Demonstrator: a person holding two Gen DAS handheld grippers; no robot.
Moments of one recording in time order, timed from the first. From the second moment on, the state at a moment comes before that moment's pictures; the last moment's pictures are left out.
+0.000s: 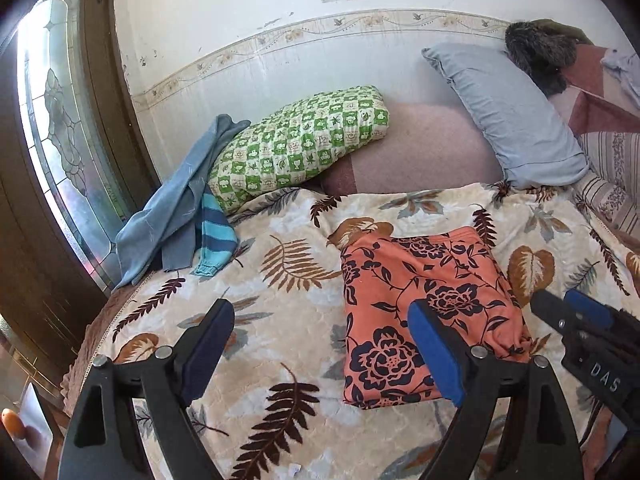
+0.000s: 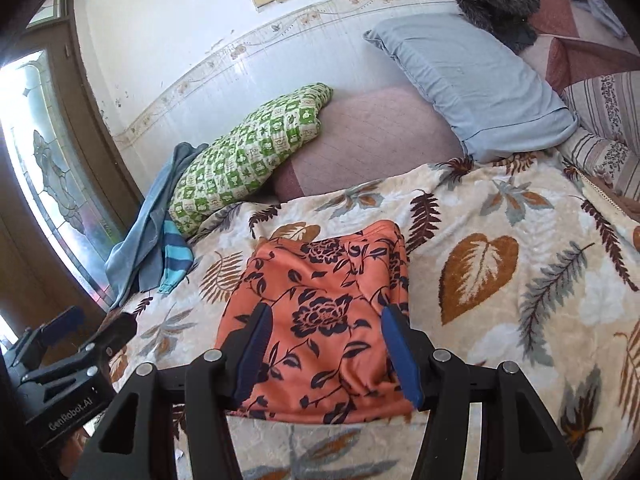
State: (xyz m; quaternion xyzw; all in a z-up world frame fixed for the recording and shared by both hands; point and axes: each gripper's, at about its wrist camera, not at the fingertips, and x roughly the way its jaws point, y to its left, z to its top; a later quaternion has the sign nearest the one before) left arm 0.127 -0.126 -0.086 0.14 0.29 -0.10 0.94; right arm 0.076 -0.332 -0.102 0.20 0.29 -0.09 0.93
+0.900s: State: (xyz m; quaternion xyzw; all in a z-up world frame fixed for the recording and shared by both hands) left arm 0.059 -0.063 -0.032 0.09 0.24 -0.07 0.96; right arm -0.005 -0.247 -0.016 0.11 0.23 -0.05 0.97
